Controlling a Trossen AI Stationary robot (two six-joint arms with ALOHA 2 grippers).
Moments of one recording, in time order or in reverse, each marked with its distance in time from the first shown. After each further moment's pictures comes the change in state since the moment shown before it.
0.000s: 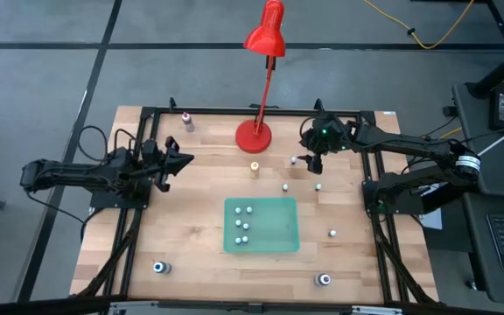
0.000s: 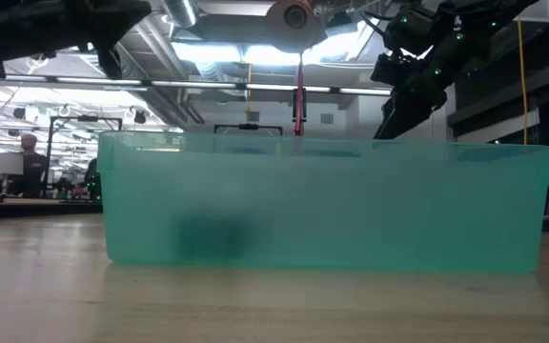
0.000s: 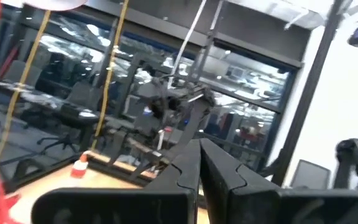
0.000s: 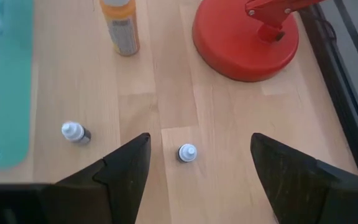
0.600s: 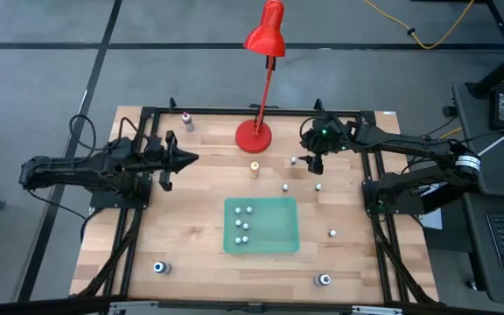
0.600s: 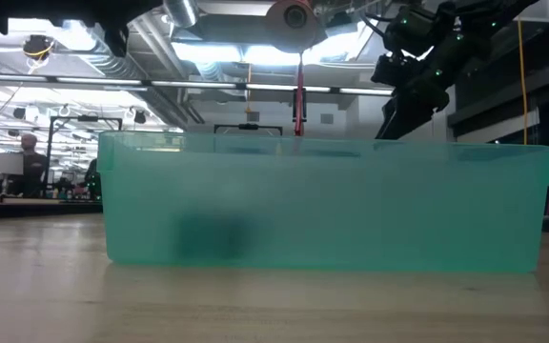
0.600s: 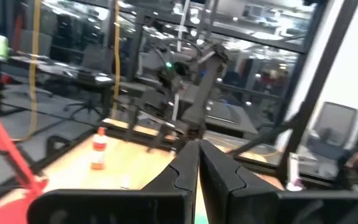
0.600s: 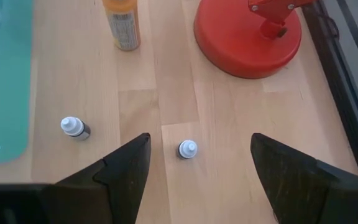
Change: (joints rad) left arm -0.004 0.053 0.291 -0.490 0.001 0.126; right arm 0.000 0.005 -0.001 -0.010 0.002 -0.014
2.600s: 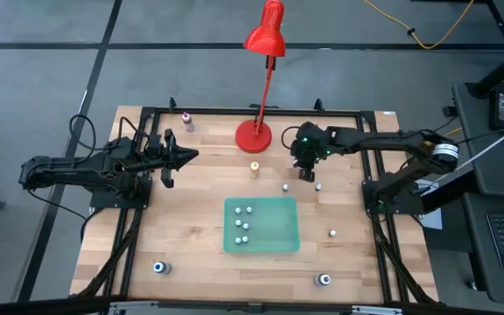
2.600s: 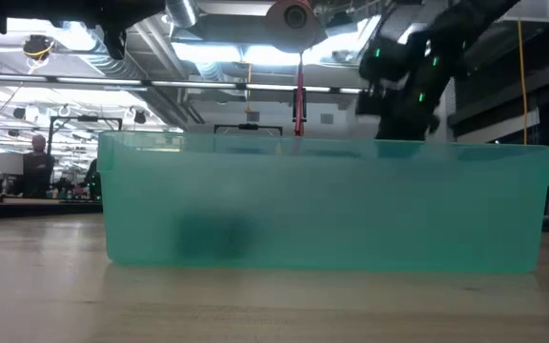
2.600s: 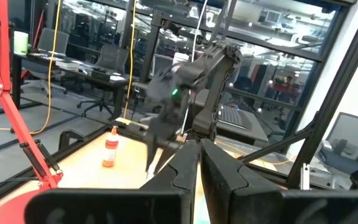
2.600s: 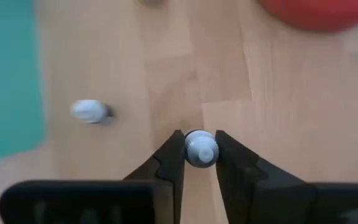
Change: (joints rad) left arm 0.000 0.000 0.000 0.003 -0.062 -0.037; right arm 0.055 0.213 0.047 -0.031 -0.047 0.108
